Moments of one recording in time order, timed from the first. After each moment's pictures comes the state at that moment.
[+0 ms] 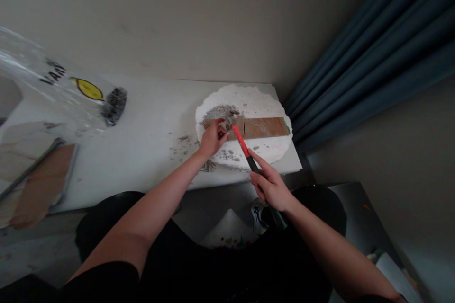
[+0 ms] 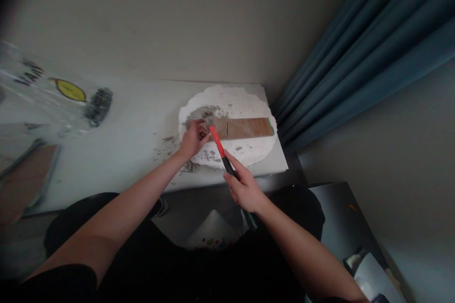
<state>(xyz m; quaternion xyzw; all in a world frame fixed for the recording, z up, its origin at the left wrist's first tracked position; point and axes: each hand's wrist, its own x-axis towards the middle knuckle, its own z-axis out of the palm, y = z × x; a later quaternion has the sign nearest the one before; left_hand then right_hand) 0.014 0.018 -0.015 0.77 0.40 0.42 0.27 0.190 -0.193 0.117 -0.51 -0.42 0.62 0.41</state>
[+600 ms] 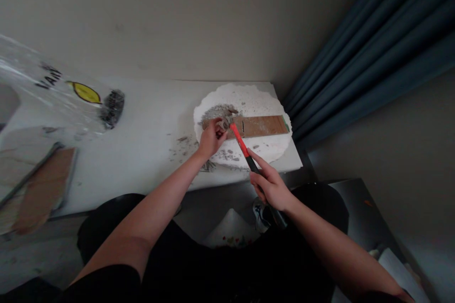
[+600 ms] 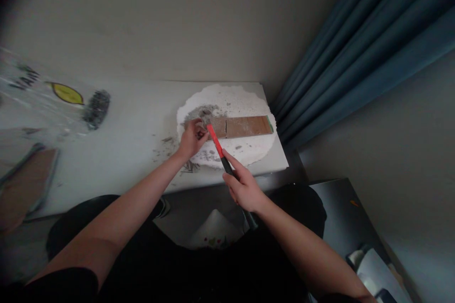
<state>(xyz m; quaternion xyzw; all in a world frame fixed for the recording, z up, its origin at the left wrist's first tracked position) 0.014 0.019 -0.016 0.76 0.41 0.41 0.27 0.190 -0.193 0.113 -0.51 -0.42 0.63 0.41</state>
